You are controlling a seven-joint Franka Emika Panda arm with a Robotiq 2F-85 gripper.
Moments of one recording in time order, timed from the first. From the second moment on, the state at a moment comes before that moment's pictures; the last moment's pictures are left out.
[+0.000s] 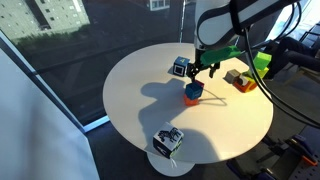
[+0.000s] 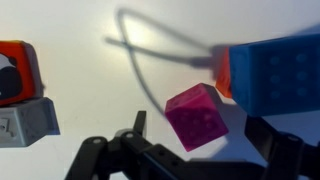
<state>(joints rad) 0.09 0.45 -0.04 -1.89 -0.07 2.20 0.41</state>
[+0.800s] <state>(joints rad) 0.10 0.30 -0.02 -1.93 -0.07 2.08 0.39</state>
